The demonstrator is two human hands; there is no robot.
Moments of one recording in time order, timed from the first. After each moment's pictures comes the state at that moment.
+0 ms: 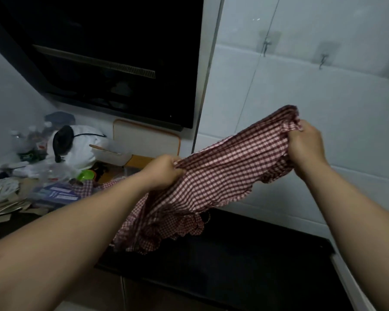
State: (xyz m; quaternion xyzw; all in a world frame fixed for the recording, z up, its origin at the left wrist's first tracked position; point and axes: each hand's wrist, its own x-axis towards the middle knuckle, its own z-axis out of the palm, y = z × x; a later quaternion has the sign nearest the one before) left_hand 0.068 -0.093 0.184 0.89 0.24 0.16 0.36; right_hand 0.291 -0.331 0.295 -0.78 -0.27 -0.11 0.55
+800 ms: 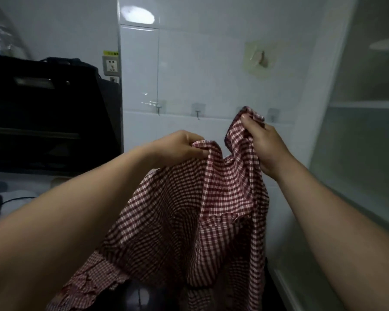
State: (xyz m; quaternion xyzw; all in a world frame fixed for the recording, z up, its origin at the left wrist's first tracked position) left_hand 0.151 -0.359 0.424 0.92 -0.01 0.14 0.37; right_hand 0.276 -0.560 0.429 -0.64 -0.34 0.03 0.69
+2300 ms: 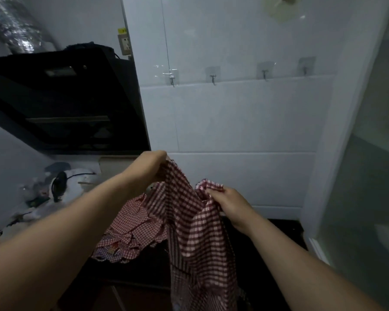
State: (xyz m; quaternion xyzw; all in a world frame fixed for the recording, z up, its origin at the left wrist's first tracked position) left_hand 0.099 -0.351 0.311 0.73 0.25 0.23 0.59; right_hand 0.255 -0.515 0.195 -0.65 -0.34 0.28 0.62
